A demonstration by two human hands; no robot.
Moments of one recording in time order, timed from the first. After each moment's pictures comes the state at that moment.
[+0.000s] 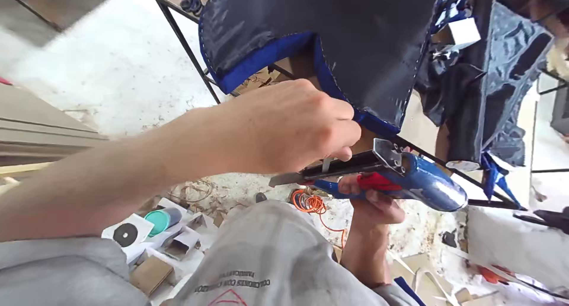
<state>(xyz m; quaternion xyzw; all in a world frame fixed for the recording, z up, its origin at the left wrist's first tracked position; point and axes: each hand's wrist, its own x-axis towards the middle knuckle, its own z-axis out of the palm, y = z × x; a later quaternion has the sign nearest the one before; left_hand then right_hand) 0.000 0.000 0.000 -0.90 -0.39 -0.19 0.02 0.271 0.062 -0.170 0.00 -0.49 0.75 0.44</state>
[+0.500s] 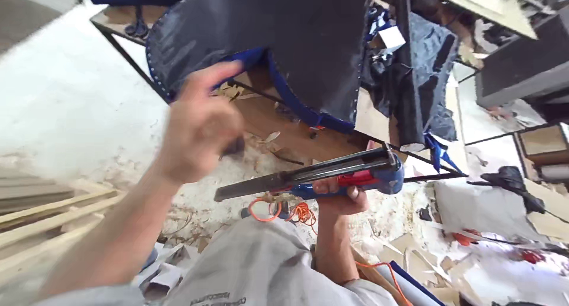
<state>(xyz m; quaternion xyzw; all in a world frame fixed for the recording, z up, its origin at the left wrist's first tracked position) -0.014 -0.012 -0.070 -0.68 -0.52 -0.49 -0.17 0.279 0.059 -0.185 0.07 -0.35 0.75 0.56</state>
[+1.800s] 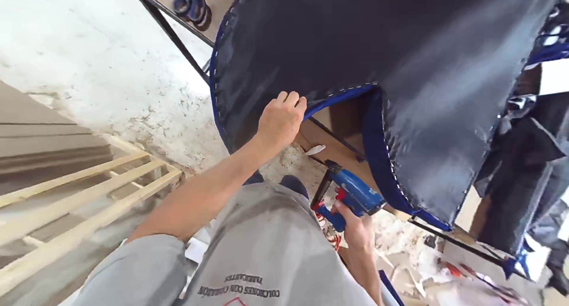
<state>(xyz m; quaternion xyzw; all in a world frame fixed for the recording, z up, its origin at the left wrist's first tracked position) -0.260 0.234 -0.236 -0.62 -0.76 -0.19 -0.05 0.051 0.181 -0.243 -0.56 -0.50 0.59 0.30</state>
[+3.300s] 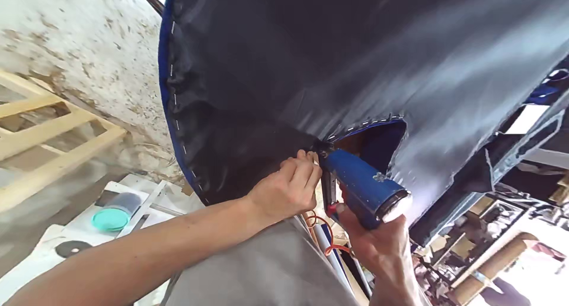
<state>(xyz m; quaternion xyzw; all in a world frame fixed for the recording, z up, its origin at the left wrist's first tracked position) -0.245 0.217 -0.256 -0.67 -0.70 -0.25 0.05 -0.088 0.304 -0.144 -0.50 -0.81 0.31 -0.03</state>
